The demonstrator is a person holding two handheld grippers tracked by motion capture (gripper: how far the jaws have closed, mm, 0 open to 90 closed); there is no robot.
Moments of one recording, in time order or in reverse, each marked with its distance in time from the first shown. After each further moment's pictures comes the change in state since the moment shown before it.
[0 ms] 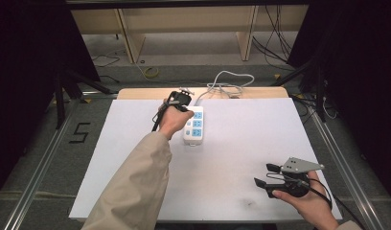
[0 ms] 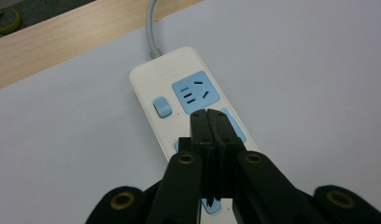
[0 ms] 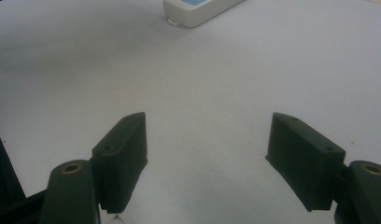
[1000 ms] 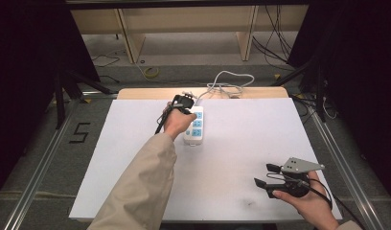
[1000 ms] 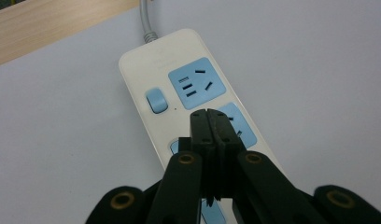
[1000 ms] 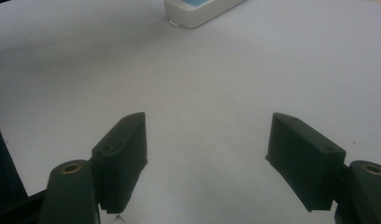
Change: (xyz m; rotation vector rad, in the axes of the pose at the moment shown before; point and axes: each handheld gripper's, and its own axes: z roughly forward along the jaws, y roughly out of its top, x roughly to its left) left arm -0.003 -0.005 0.025 0.044 0.011 0.001; right arm 0.000 0.000 0.000 0.000 0.005 0.005
